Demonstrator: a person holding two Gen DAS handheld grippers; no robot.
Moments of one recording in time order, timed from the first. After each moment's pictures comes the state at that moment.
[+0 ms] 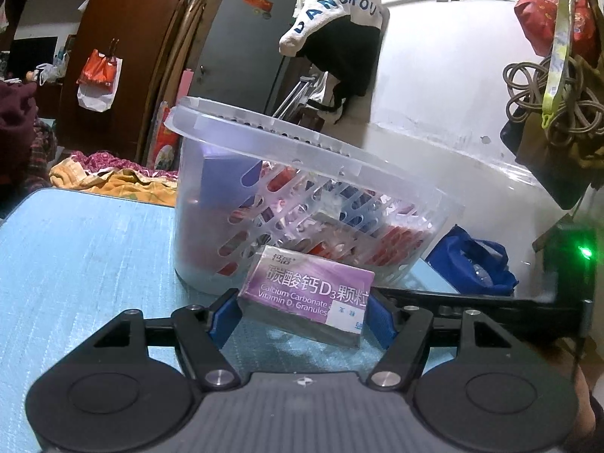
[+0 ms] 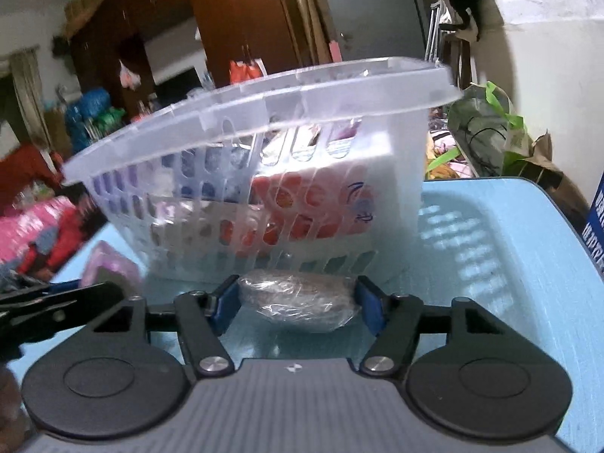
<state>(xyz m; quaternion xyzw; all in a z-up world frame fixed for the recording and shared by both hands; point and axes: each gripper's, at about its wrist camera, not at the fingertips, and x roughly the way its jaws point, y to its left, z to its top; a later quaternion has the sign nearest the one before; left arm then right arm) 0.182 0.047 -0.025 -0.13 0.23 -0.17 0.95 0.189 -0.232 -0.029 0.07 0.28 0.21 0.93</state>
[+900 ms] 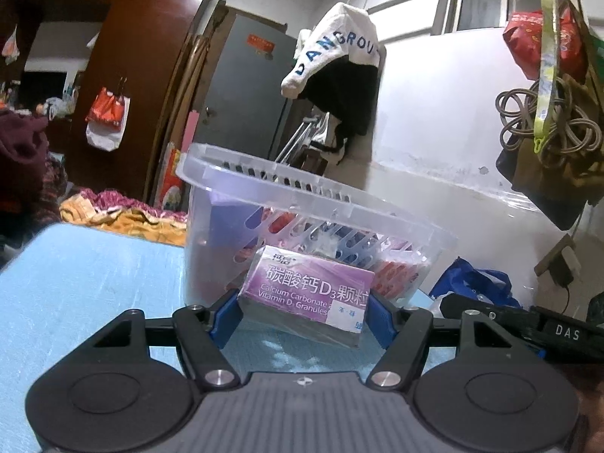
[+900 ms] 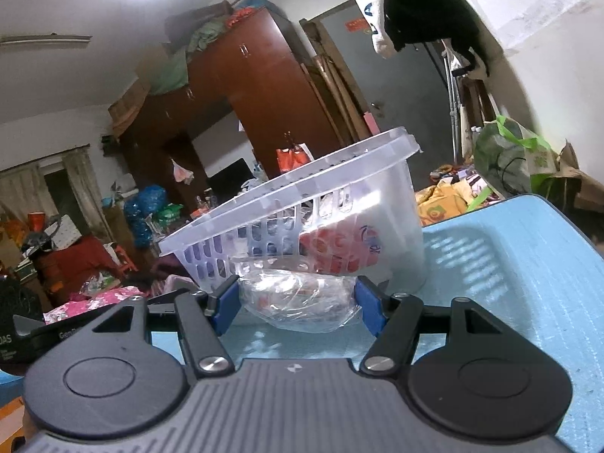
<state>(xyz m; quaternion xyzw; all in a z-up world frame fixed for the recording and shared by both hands) 0.162 0.050 -0.017 -0.12 0.15 -0.15 0.97 0.147 -0.266 -0.025 0.18 0.16 0.27 0.93</state>
